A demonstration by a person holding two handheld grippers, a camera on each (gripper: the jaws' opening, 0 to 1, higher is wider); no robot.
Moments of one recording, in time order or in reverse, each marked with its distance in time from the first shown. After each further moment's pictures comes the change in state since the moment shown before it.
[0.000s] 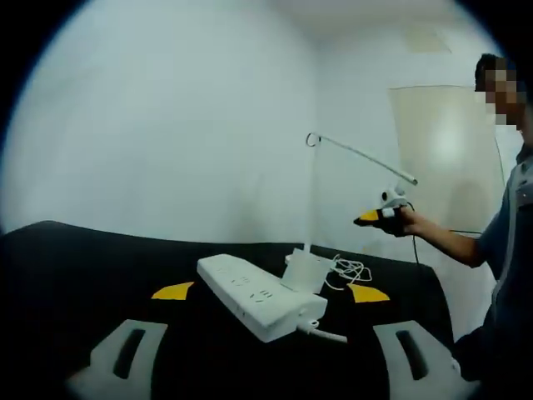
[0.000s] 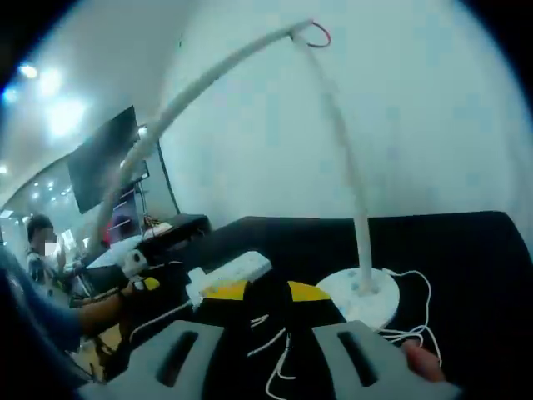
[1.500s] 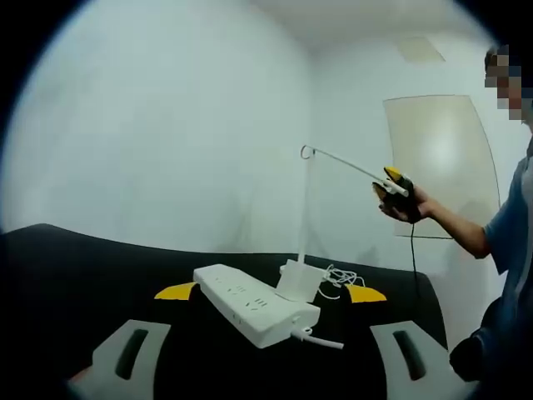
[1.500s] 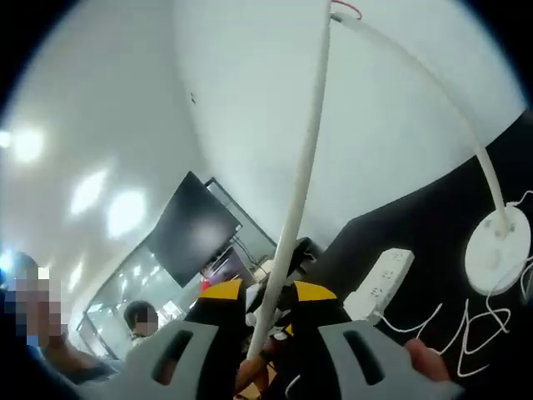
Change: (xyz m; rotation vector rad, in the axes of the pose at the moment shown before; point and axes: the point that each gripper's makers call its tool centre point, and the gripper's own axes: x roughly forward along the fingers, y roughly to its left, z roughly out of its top) left arm -0.004 -0.009 0.013 -0.003 -0.051 -0.028; right arm 0.022 0.151 0.047 0.452 -0.079 0.443
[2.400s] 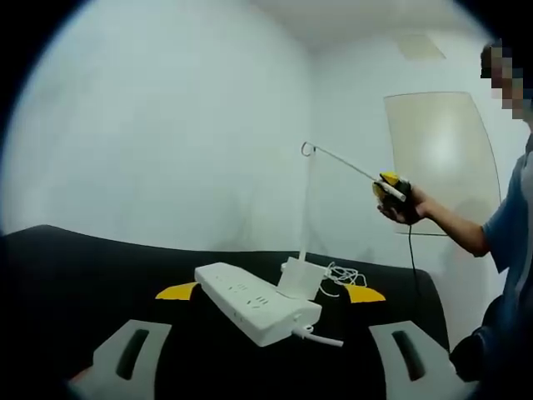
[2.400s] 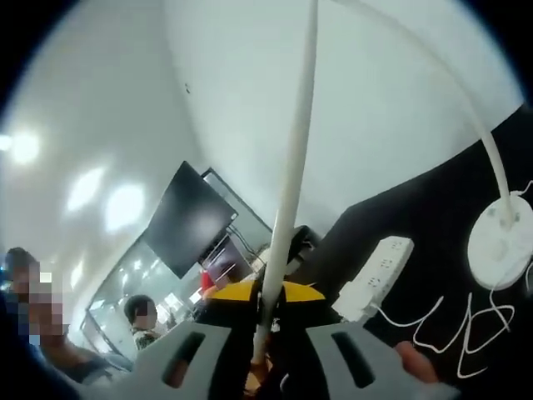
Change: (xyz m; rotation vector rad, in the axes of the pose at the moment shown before) left arm 0.000 0.003 -0.001 0.006 0.006 0.006; right arm 0.007 -0.021 -0.017 0.013 0.059 -0.018
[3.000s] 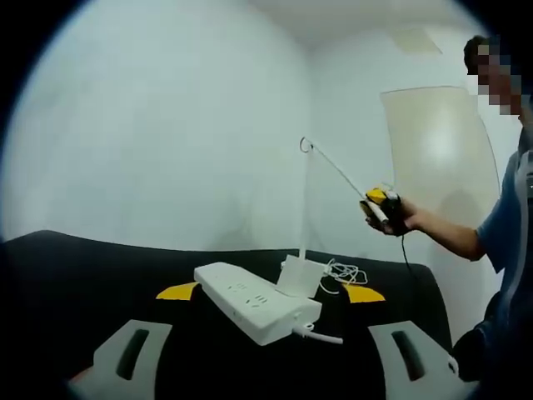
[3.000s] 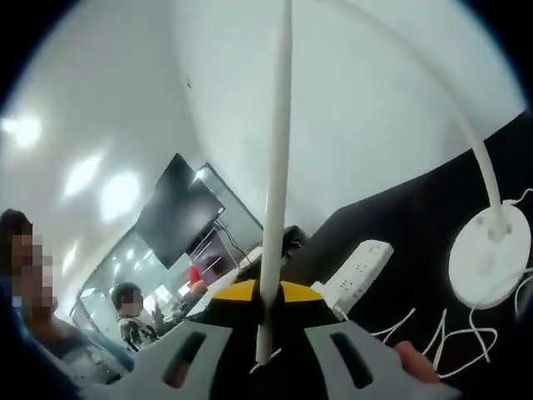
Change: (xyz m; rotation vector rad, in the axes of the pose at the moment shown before) left arm 0.001 -0.007 -0.003 0.028 0.014 -0.006; right arm -0.007 -0.045 -0.007 -0.078 0.009 -0.014
